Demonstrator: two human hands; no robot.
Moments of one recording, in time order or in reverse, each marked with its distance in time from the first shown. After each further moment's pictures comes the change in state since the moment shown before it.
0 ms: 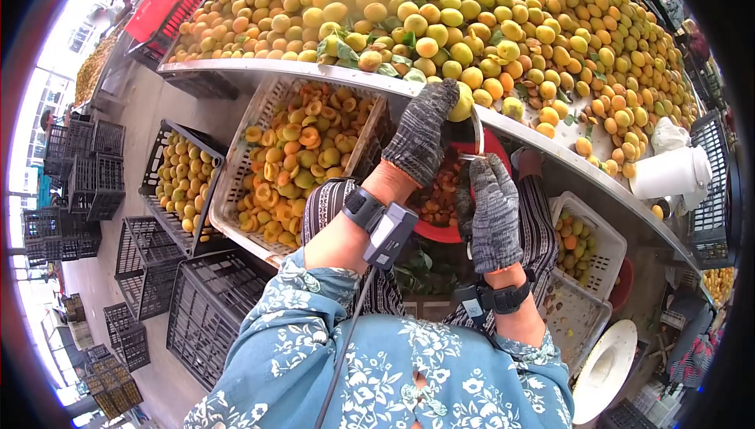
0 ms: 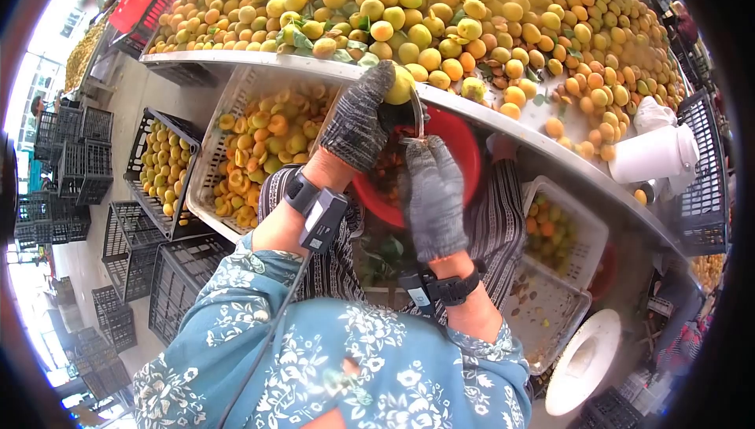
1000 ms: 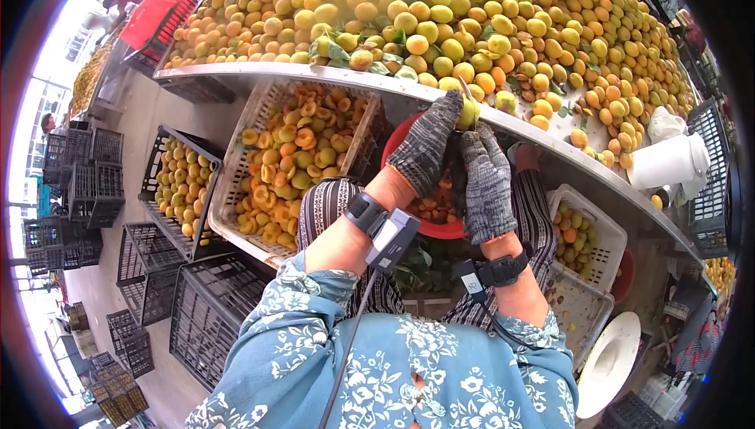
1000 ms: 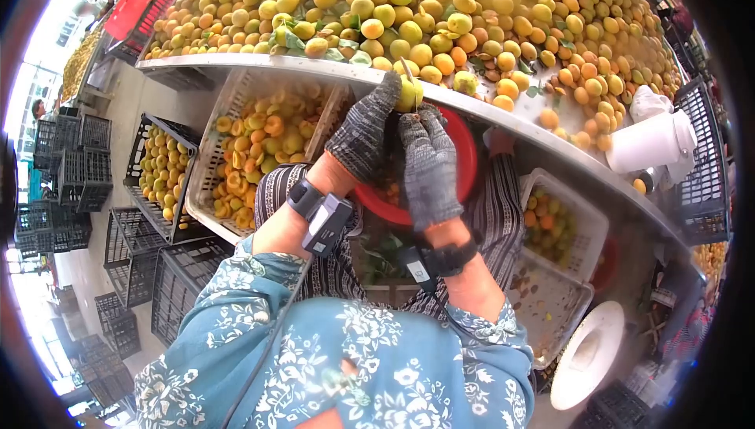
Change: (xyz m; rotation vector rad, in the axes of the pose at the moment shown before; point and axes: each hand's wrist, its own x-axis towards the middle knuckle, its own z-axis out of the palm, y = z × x) left_hand -0.016 0.001 0.018 -0.527 0.055 -0.494; right_hand 0.046 0.016 -0.006 -0.040 -0.088 -0.280
